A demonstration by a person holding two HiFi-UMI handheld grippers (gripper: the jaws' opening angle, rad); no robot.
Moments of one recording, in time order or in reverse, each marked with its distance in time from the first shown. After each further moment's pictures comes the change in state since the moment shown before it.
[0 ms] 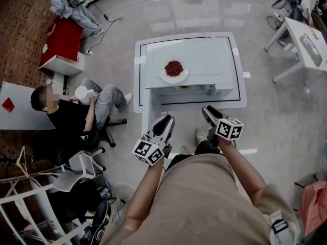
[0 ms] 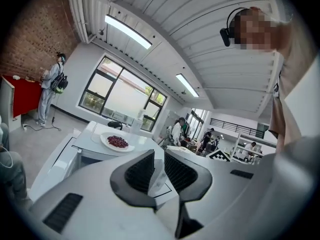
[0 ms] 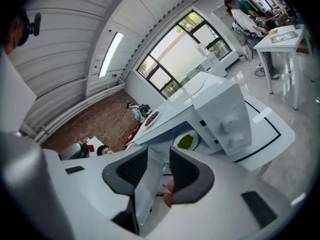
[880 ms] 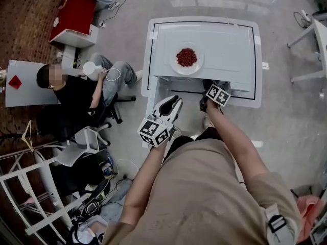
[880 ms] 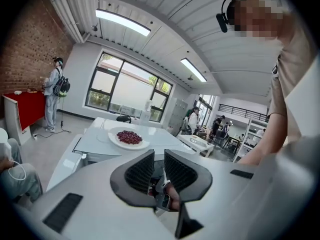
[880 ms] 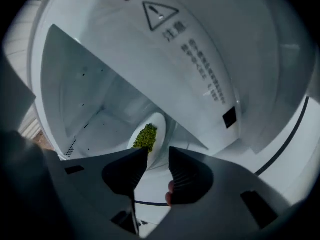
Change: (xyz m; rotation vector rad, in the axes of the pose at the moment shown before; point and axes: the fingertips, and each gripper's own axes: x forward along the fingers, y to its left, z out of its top) left arm 0.057 0.053 -0.018 0.071 0.134 0.110; right arm 0.201 -0.156 -0.039 0.210 0.011 -0.269
